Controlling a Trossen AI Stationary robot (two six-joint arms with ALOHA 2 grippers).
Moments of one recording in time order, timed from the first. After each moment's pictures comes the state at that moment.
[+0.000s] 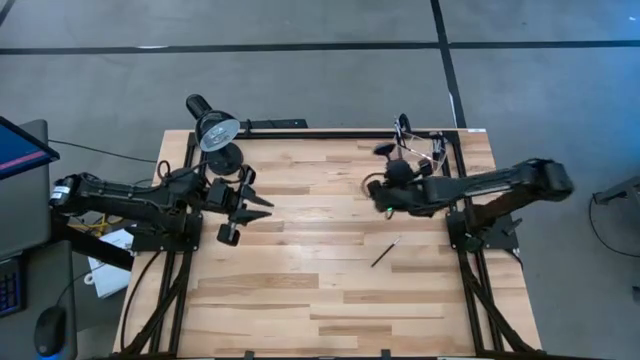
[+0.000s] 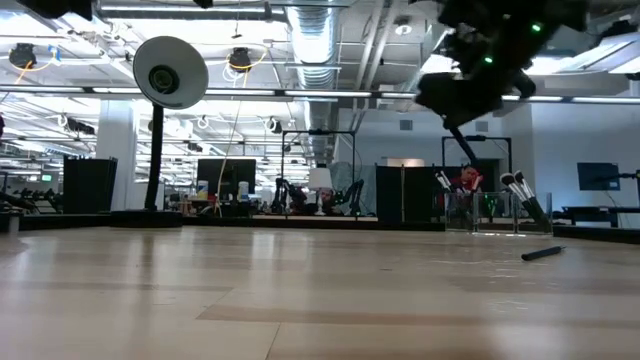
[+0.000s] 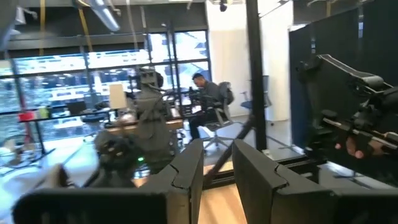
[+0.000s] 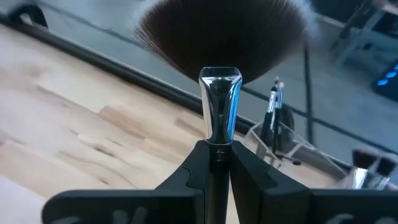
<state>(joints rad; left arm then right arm) -0.05 0.83 0.51 0.56 0.20 0.11 0.02 1.31 0.84 -0.65 1.05 0.76</state>
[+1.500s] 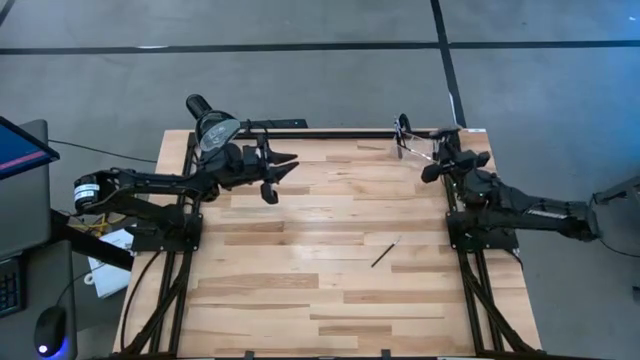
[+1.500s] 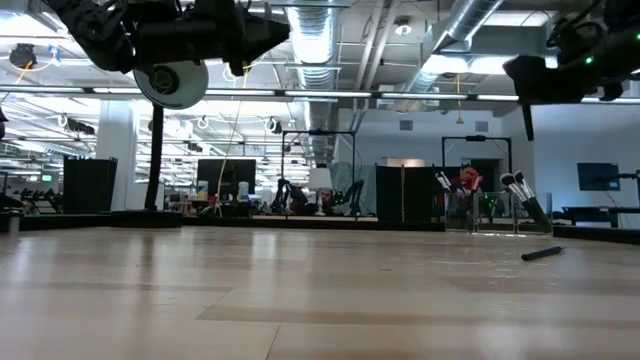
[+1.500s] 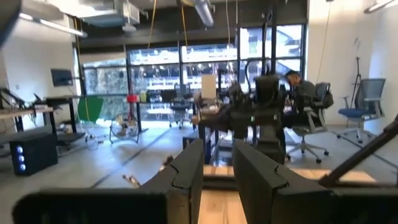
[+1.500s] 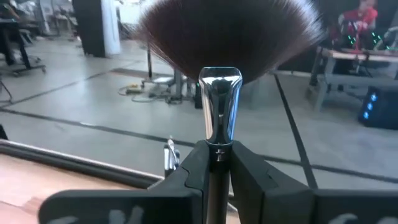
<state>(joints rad) 0.30 1.24 0.51 0.98 0.15 0.04 -0.17 0.29 0.30 -0.18 1.10 0.07</state>
